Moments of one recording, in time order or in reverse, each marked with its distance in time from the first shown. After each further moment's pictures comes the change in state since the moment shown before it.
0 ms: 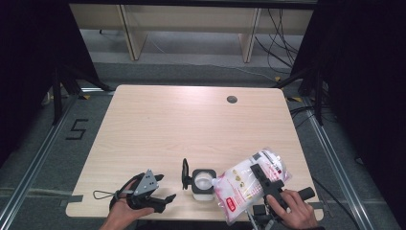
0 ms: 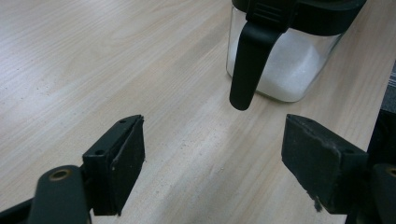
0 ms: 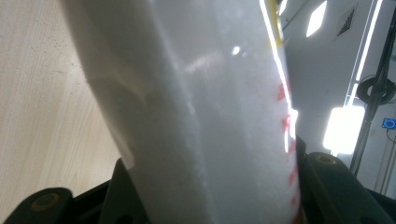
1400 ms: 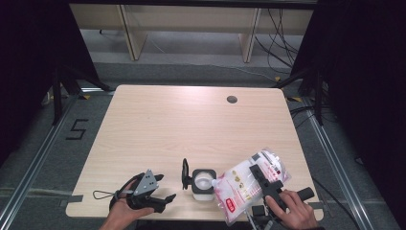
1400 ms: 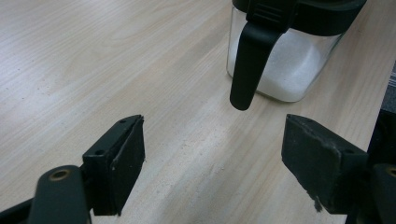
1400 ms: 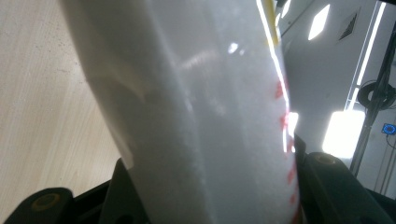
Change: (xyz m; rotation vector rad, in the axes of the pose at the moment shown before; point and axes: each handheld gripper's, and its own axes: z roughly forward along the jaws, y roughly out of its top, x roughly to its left) left arm 0.001 0.000 0.000 -0.004 0.005 0.006; right arm 0.000 0.002 0.000 -0.010 -0.002 -0.049
